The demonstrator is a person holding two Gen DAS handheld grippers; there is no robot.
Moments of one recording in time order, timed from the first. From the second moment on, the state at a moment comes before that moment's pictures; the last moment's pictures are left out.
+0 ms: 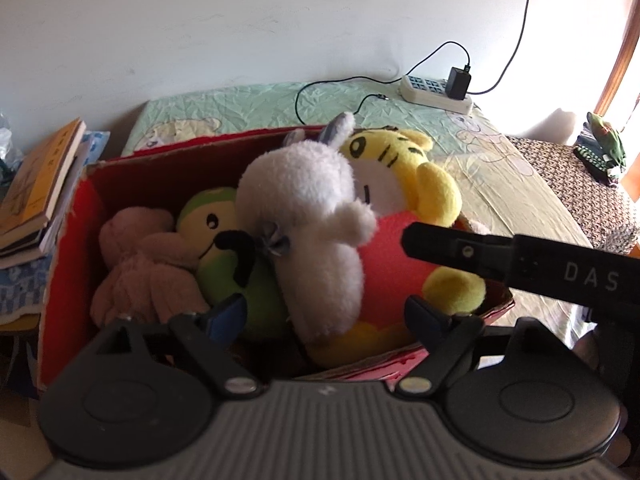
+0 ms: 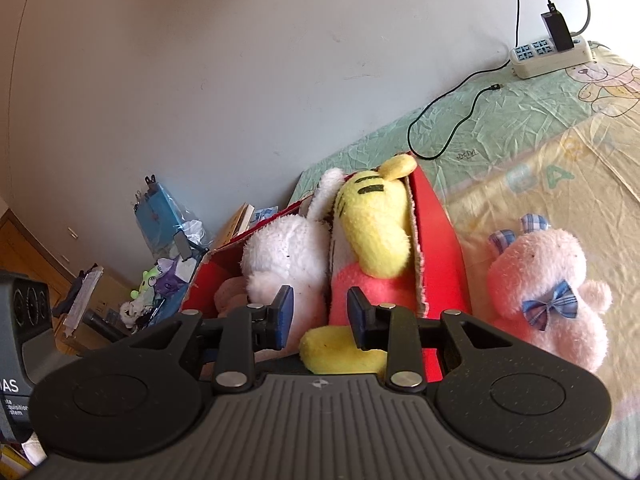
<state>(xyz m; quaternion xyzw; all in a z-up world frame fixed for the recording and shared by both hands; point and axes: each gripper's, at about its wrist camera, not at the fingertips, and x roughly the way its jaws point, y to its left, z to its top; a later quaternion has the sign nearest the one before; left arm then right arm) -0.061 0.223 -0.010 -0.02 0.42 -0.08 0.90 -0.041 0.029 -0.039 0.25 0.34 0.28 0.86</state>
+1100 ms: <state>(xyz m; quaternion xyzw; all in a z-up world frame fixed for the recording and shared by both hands) -0.092 0.125 0.024 -0.04 0.37 -0.10 0.92 -0.023 -0.111 -0.082 0.27 0.39 0.25 0.84</state>
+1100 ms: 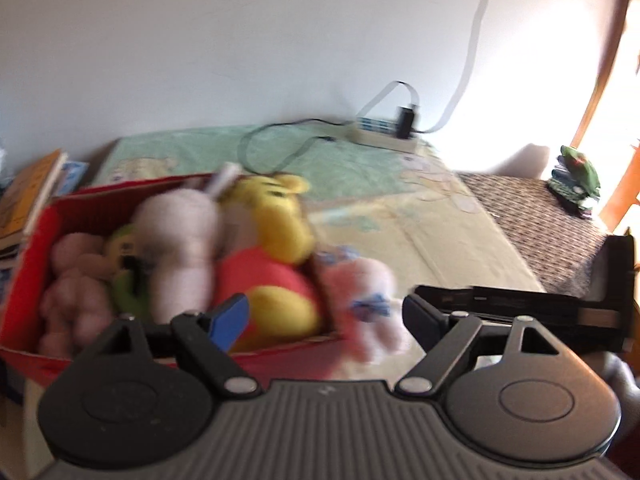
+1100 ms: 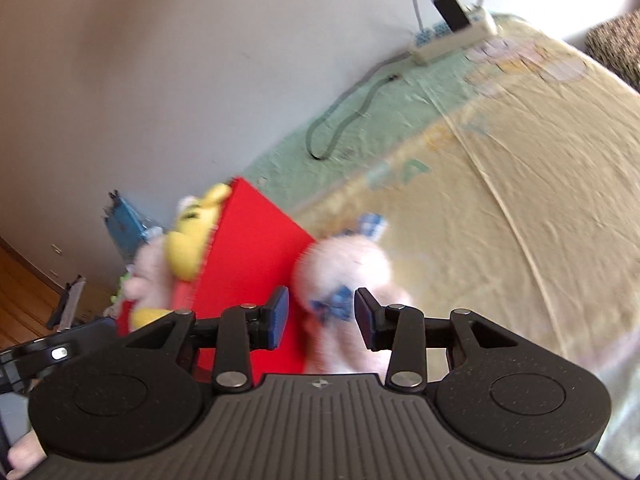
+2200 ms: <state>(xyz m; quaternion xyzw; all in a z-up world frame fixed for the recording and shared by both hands) -0.023 0.007 -0.096 0.05 0.47 -0.08 0.88 0.043 -0.122 -0.142 0.27 0.47 0.33 0.77</state>
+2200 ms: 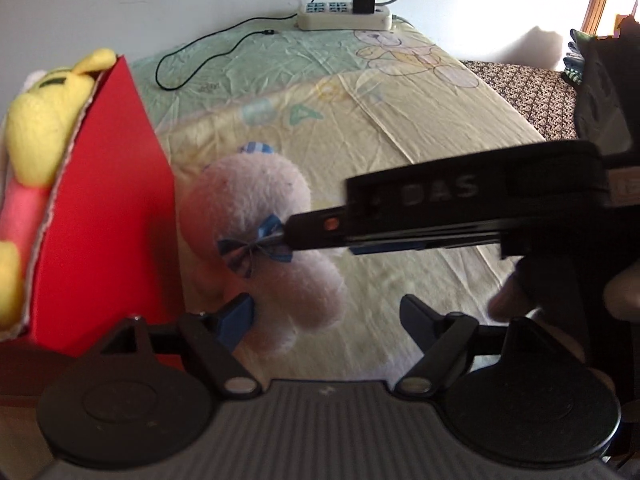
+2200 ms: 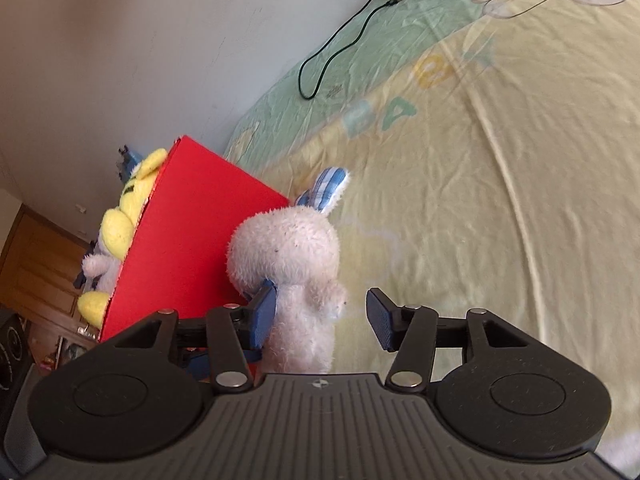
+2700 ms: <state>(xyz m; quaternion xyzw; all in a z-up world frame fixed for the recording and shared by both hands) -0.020 0.007 -0.095 0.05 0.48 -0.10 0.87 0.047 -0.116 -0.147 0.28 0.48 0.38 0.74</state>
